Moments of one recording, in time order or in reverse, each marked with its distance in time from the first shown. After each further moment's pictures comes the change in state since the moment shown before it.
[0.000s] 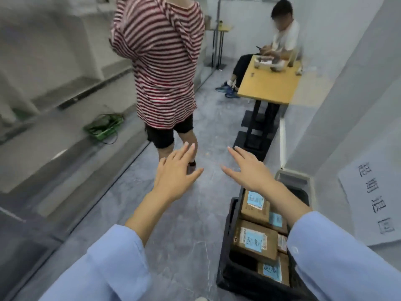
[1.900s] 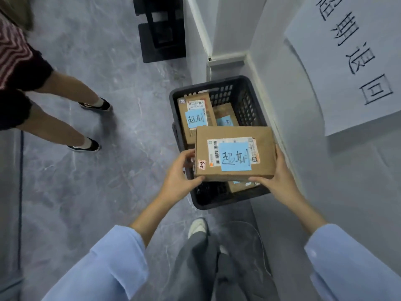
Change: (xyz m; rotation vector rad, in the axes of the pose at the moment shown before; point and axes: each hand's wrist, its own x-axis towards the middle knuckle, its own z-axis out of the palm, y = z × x) left_hand 0.024 0.056 0.309 -0.755 -0.742 0.133; right_hand -0.142 0.222 0.249 0.883 0.312 0.817
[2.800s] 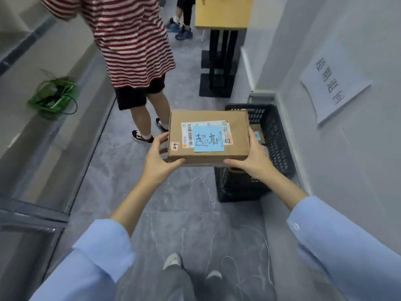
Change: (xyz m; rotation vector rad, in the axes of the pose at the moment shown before) left_hand -0.360 0.030 -0.122 -0.142 0.548 0.155; right_hand -0.281 -0.181 0.072 -0.062 -0.223 -0.443
